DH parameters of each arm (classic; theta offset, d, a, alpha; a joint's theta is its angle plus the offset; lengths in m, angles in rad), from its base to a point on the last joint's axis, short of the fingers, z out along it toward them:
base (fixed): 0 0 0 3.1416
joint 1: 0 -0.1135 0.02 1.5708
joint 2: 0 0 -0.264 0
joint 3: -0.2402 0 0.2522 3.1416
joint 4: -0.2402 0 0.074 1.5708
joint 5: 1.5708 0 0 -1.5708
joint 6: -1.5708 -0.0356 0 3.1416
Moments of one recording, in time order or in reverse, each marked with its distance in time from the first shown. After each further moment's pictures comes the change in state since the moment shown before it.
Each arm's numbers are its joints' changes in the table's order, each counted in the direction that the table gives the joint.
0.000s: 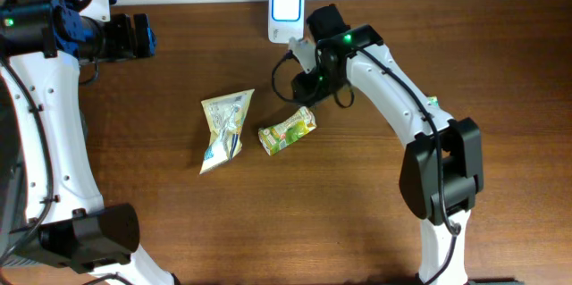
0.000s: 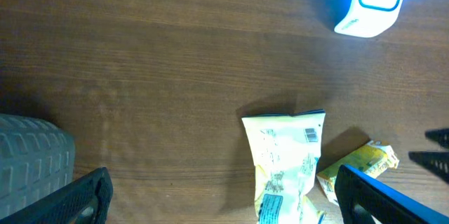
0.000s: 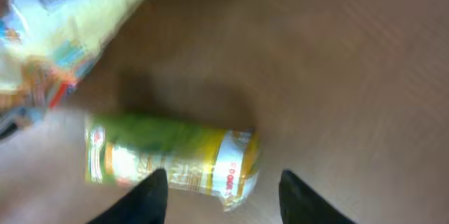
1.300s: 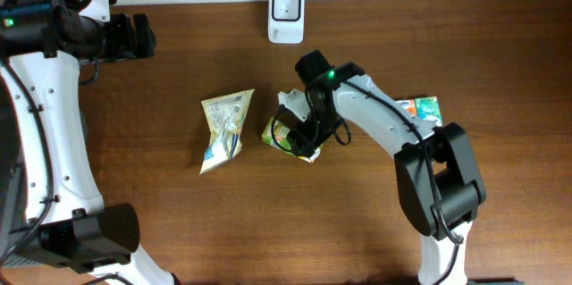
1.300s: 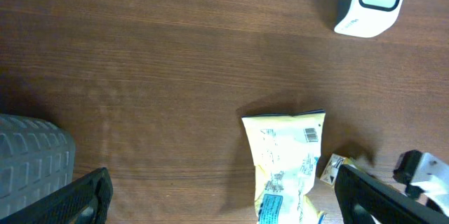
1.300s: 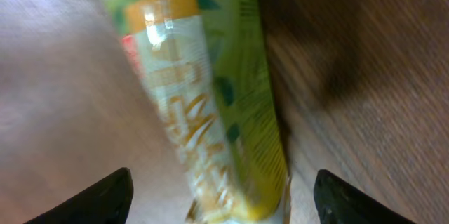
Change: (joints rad) left arm 0.000 0.000 0.000 0.000 0.000 0.000; right arm -0.088 -0.072 0.336 0.015 0.027 0.169
